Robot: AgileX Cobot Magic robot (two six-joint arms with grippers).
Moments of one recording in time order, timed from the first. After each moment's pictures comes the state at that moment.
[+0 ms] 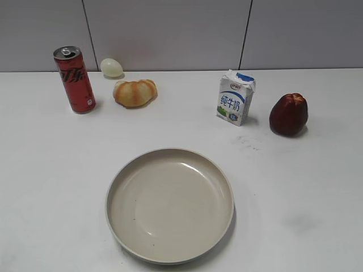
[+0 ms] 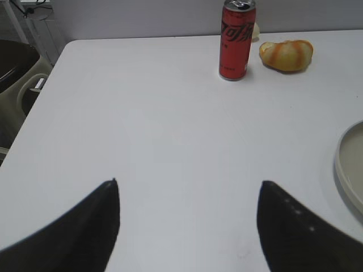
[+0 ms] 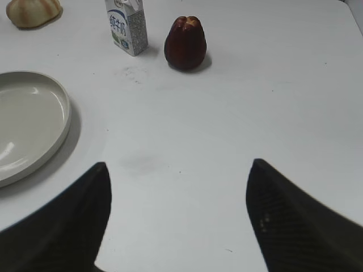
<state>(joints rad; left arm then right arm) -0.03 -0.01 -0.50 -0.05 1.04 0.09 0.09 -0.01 -0.49 0.09 1.04 -0.03</state>
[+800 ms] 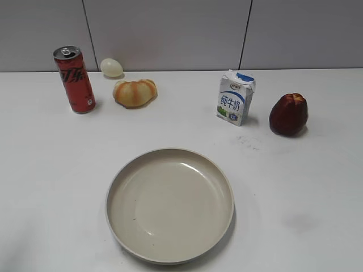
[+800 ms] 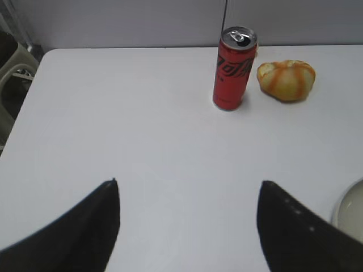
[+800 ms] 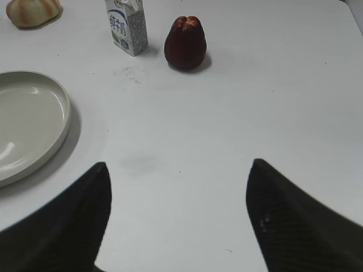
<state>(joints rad) -0.03 0.65 -0.76 -0.08 0.79 0.09 0.09 -0.01 -0.49 0.09 1.04 -0.03</state>
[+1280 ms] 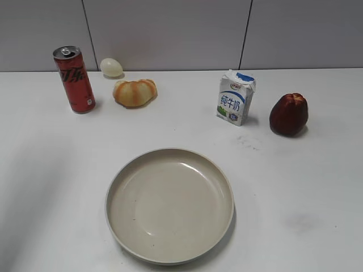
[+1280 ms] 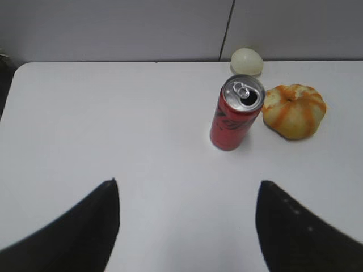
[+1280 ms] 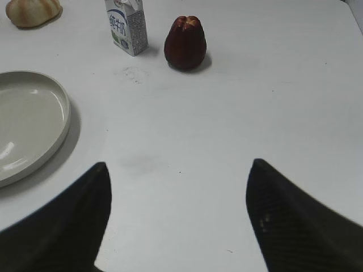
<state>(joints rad) -0.05 1.36 -1.42 -0.10 0.93 0.09 0.09 -0.01 -0.49 0.09 1.04 -0.03</state>
